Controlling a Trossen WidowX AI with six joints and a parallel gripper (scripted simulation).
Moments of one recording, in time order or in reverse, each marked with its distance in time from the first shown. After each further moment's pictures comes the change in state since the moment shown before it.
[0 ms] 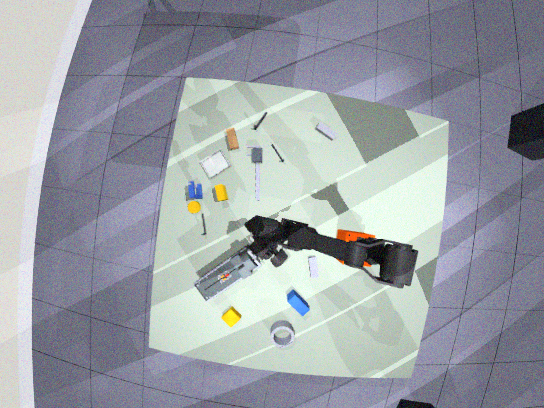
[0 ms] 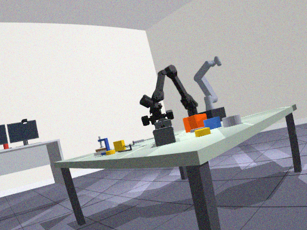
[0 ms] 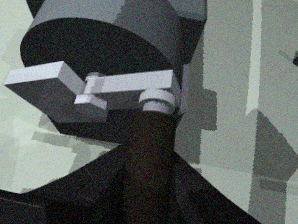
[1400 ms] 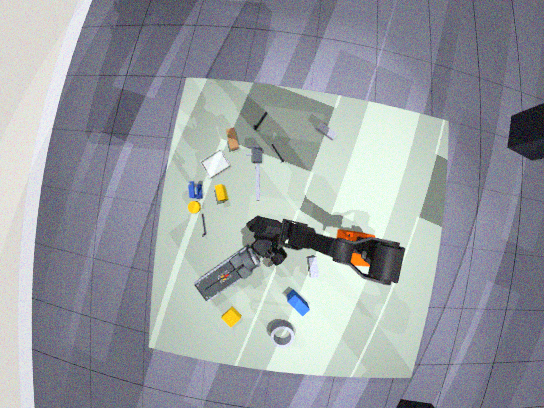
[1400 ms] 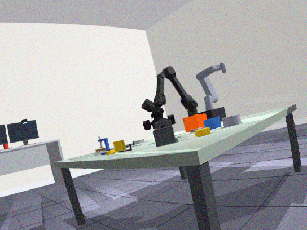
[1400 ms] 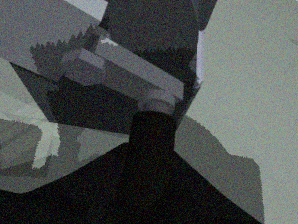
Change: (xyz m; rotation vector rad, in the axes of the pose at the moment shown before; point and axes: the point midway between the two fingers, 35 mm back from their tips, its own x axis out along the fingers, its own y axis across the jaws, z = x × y) arm 0.020 0.003 -0.021 -0.002 -0.010 -0.015
